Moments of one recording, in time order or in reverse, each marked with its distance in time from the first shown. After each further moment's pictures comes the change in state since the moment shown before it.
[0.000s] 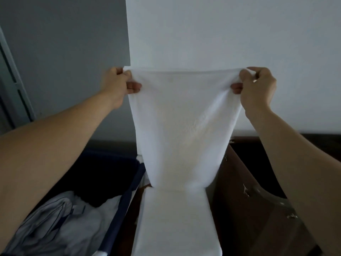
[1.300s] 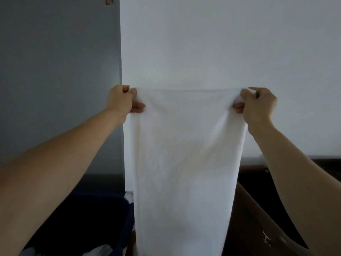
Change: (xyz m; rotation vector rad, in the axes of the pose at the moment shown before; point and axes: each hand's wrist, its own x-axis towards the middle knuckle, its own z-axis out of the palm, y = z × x) left_hand 0.148 -0.046 0.007 -0.032 -0.079 0.029; right_hand 0.059 0.005 0.080 -0.001 0.110 -0.026
